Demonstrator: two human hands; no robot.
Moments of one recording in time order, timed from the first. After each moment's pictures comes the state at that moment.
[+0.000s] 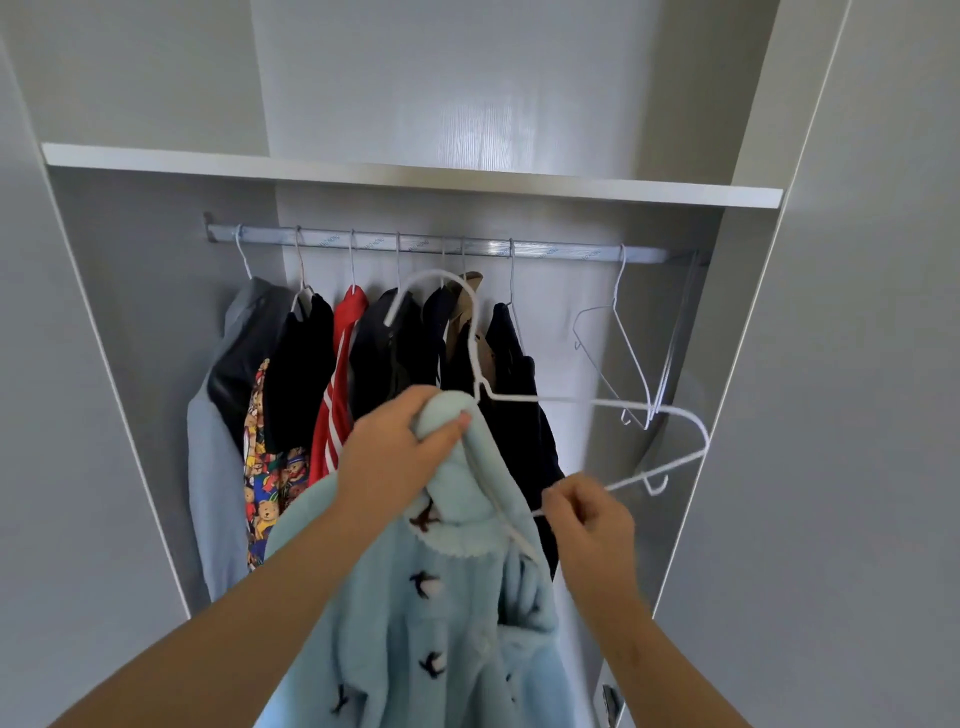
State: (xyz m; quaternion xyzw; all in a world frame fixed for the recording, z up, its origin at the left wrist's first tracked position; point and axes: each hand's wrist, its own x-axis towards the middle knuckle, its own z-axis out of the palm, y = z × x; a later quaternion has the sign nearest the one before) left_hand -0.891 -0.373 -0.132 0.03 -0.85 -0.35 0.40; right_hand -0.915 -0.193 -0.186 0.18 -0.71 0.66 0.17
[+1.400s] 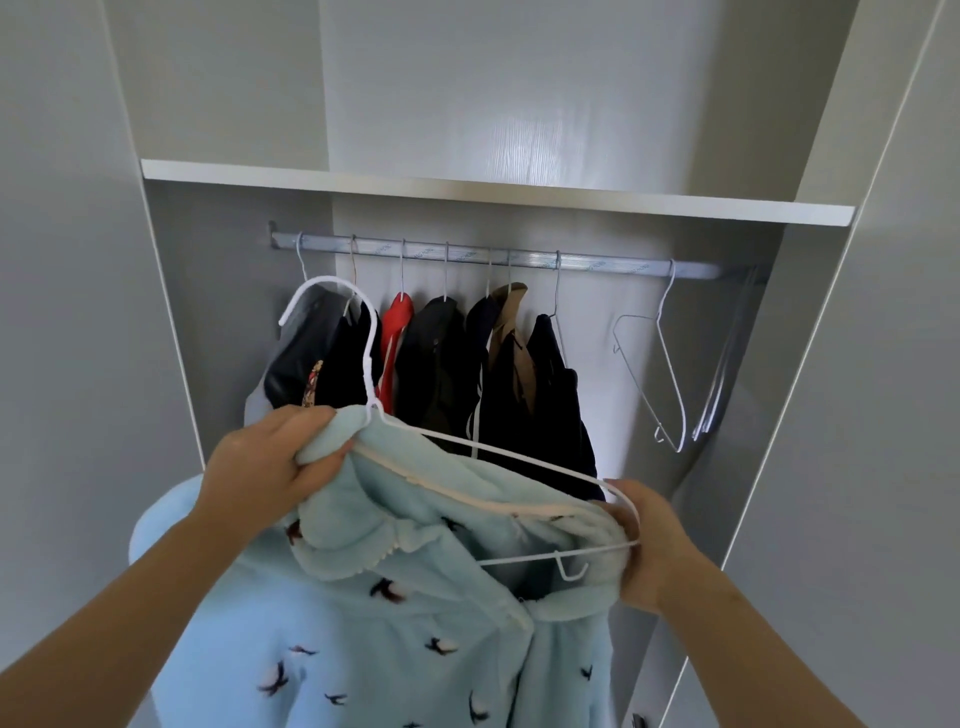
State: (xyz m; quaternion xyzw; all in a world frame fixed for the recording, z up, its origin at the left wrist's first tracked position) left_hand -0.814 -0.476 -0.129 0.02 -0.88 -0.05 0.47; right_hand -0.963 -0.182 -0.176 -0.10 -0.53 0.79 -0.30
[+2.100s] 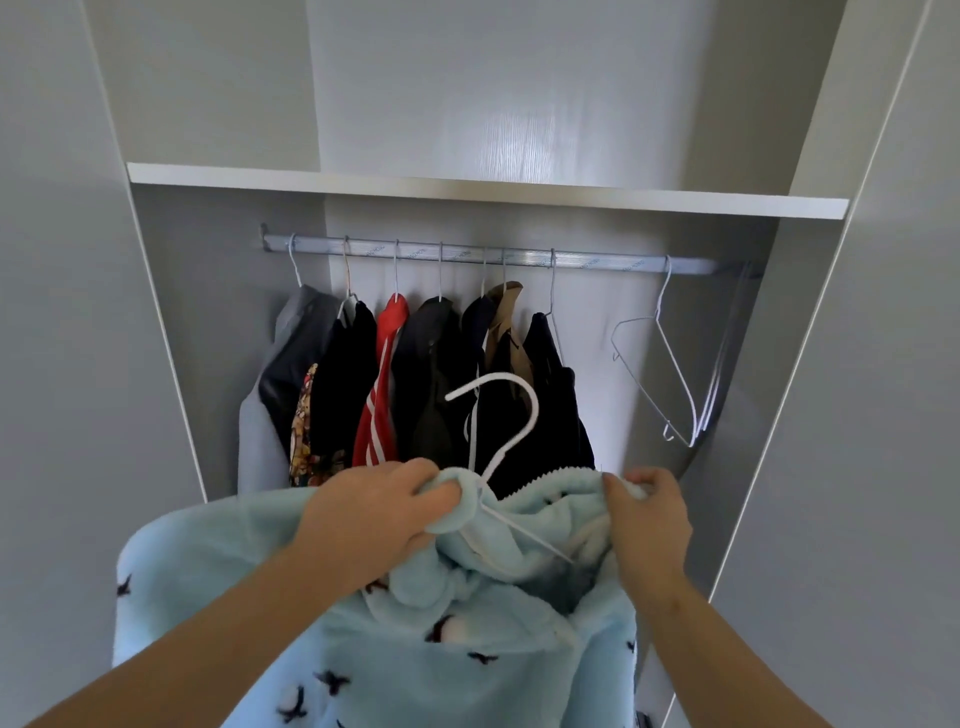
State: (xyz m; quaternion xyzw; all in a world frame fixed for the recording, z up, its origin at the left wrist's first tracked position) left_hand -0.840 -0.421 -0.150 -0.22 -0.87 0.15 0.41; right_hand -0.953 -0.199 -0.177 -0.05 -0.76 0.63 0.15
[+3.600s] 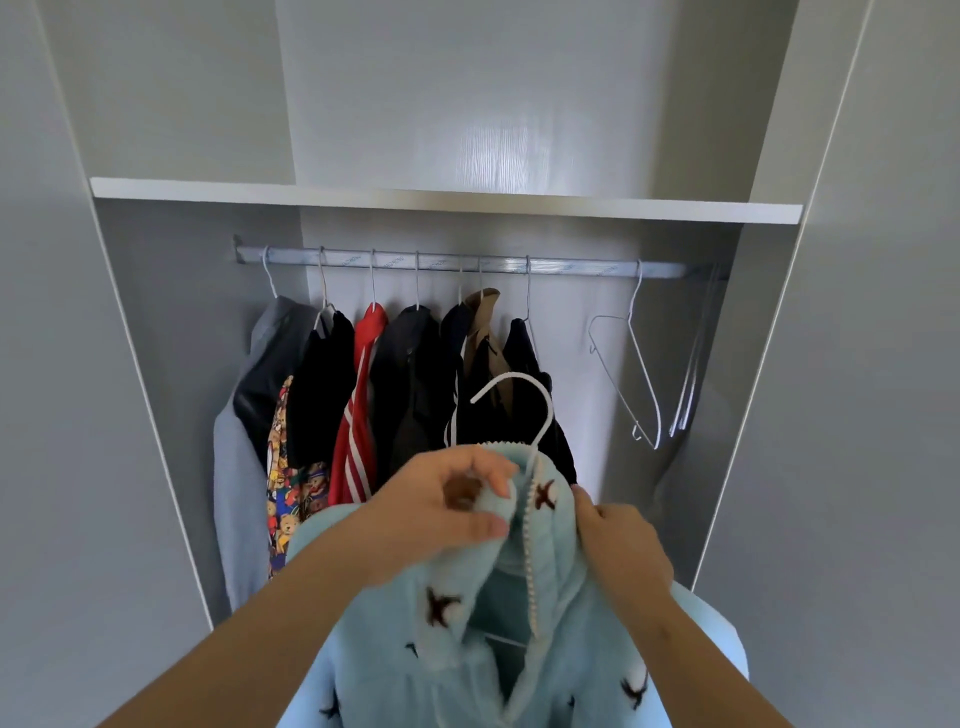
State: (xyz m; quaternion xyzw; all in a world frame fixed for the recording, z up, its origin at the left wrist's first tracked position) left_hand -0.851 -0.364 -0.119 -0.15 -0.76 -0.63 0.06; right_hand -0.945 -0.186 -0.173 0.01 -0.91 0.41 0.03
